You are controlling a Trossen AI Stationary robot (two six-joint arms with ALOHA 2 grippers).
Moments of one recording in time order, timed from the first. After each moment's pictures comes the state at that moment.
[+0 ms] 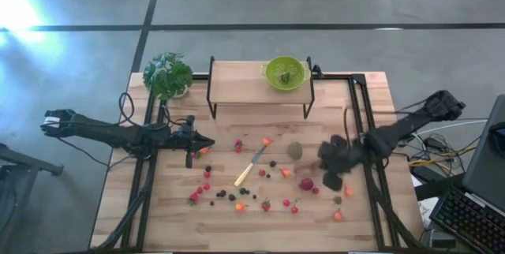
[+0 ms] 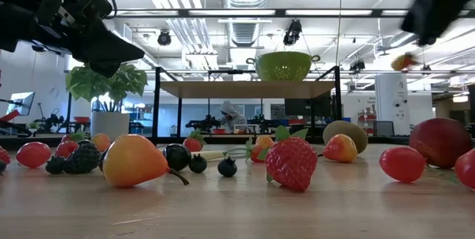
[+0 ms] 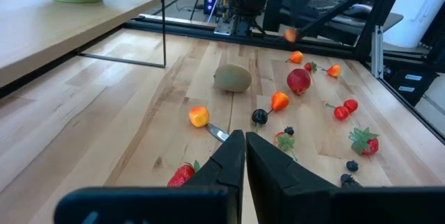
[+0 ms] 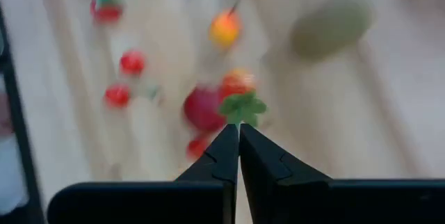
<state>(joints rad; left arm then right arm) -0.08 0.64 0.14 0.33 -0.14 -0.15 0.44 1.10 0.88 -0.86 0.19 0.79</state>
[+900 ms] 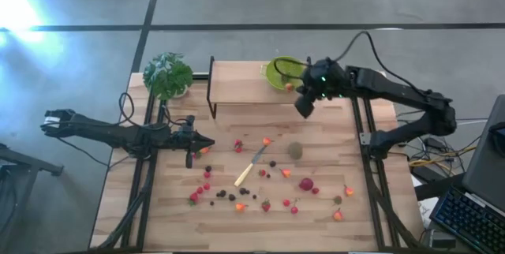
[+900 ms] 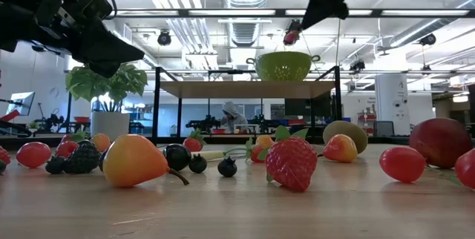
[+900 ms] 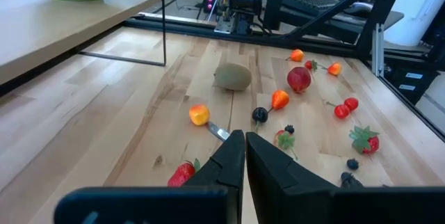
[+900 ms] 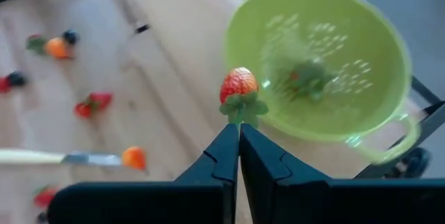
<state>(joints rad) -0.08 0.64 0.14 0.33 -0.14 -0.15 -0.33 1.31 1.35 -0.83 0.18 0.20</state>
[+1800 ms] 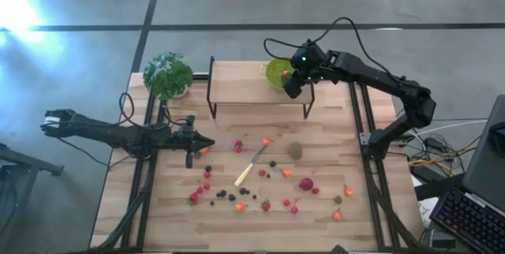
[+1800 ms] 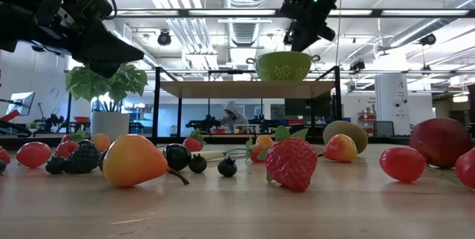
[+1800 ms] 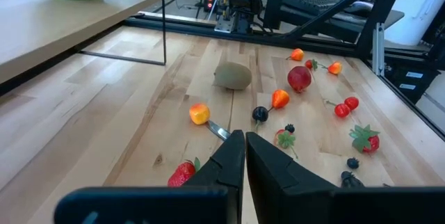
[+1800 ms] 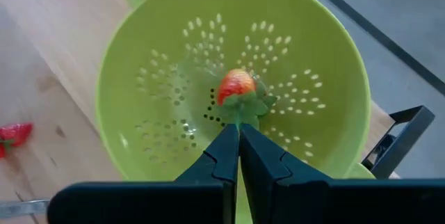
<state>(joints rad) -0.08 0.64 0.14 0.33 -0.14 -0.15 -0.52 1.53 1.46 -0.84 0.16 0.18</state>
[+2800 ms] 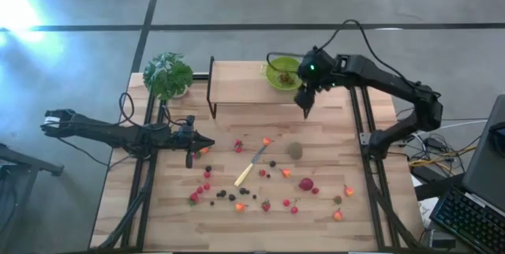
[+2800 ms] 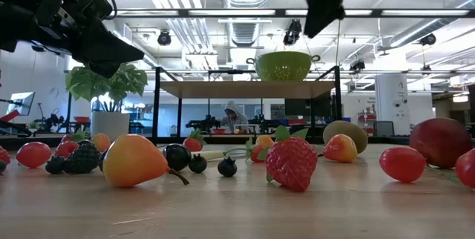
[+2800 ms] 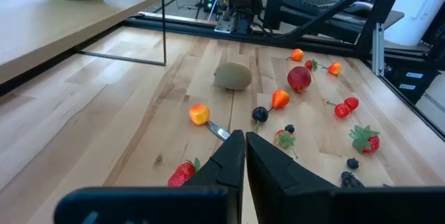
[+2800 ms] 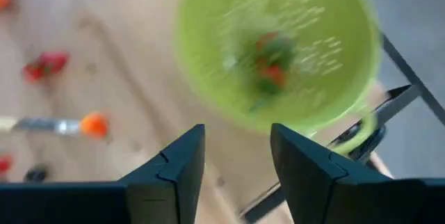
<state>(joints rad) -0.08 0.64 0.14 0.33 -0.14 -0.15 -0.38 1.43 1.53 -1.10 0.16 0.11</state>
